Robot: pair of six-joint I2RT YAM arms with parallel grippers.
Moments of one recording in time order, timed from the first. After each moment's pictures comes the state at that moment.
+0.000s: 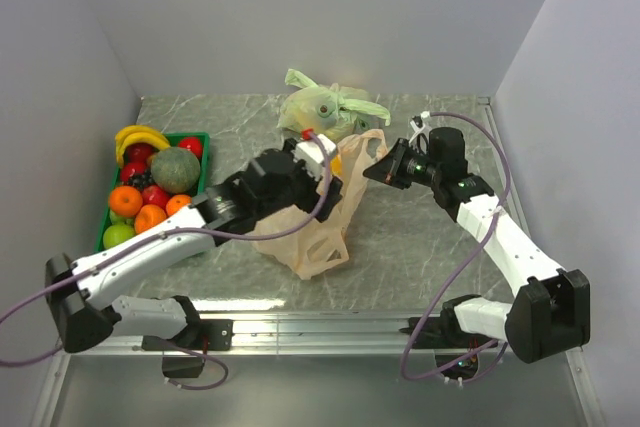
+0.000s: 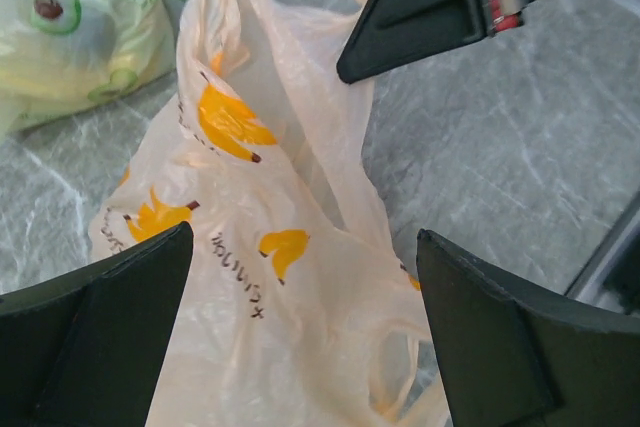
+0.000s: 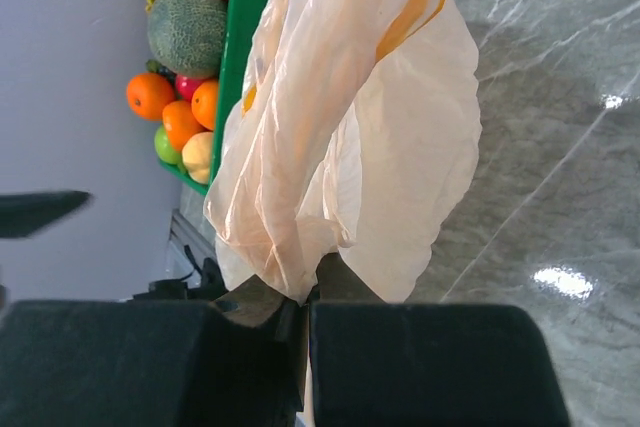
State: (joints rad) left arm -0.90 1.20 1.17 -0.32 -0.07 -0.05; right arm 0.26 1.21 0.90 -0.18 -0.54 0.70
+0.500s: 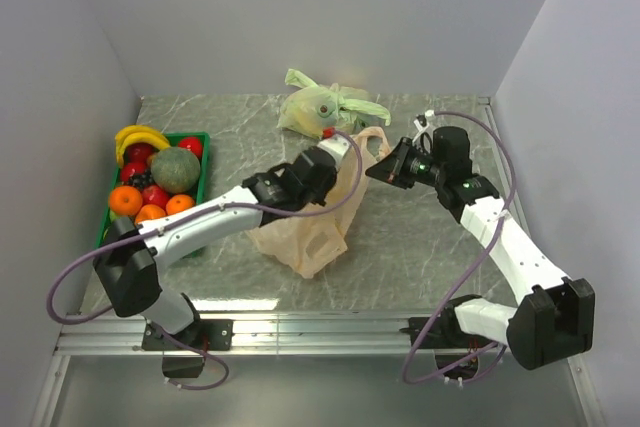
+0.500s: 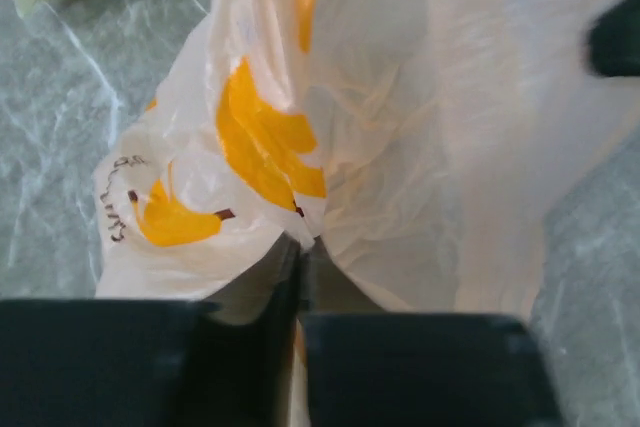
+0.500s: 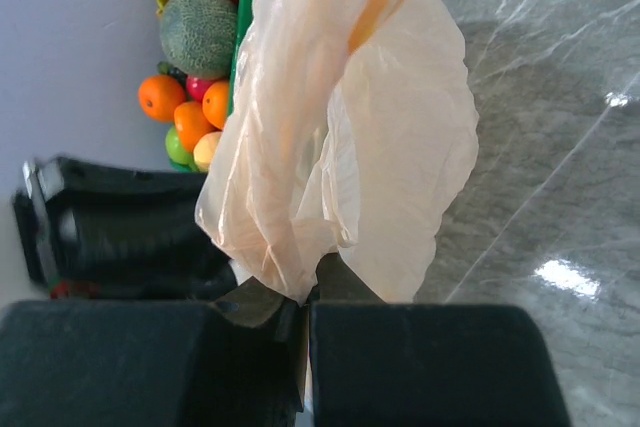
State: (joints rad) left arm -0.96 1.53 1.25 -0.35 -0.42 -0.16; right arm 0.26 1.17 0.92 -0.22 -0.54 0.73
